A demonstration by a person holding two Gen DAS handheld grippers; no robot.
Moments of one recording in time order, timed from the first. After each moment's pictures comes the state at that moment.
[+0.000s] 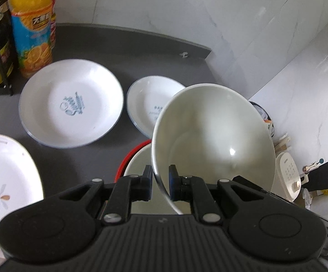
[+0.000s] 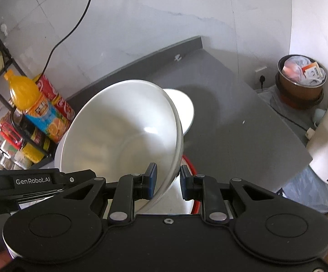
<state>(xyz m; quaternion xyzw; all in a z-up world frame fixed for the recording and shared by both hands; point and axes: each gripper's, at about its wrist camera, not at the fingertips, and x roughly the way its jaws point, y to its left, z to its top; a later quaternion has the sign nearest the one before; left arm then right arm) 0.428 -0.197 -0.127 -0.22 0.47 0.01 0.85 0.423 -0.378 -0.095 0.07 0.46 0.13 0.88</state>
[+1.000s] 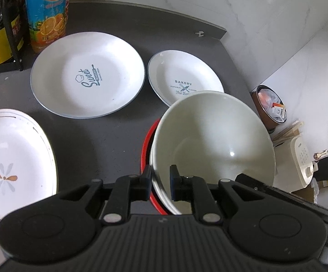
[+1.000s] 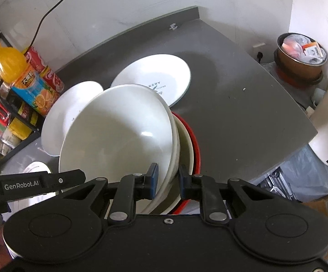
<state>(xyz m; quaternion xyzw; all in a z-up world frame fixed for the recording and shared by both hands) 0.412 -0.188 -0.155 -0.22 0.51 0.03 0.83 0.419 -0.372 -0.127 0.05 0.51 0.12 0.85</state>
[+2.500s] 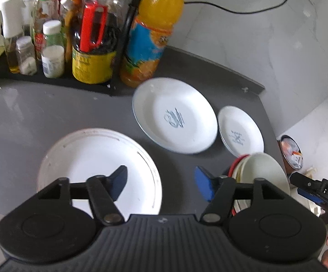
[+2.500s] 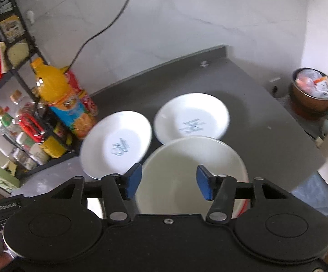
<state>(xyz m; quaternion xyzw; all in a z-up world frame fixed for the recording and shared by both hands) 0.326 -0.068 -0.103 -0.26 0.43 0.13 0.86 0.398 -0.315 -0.062 0.05 0.44 0.15 0.88</state>
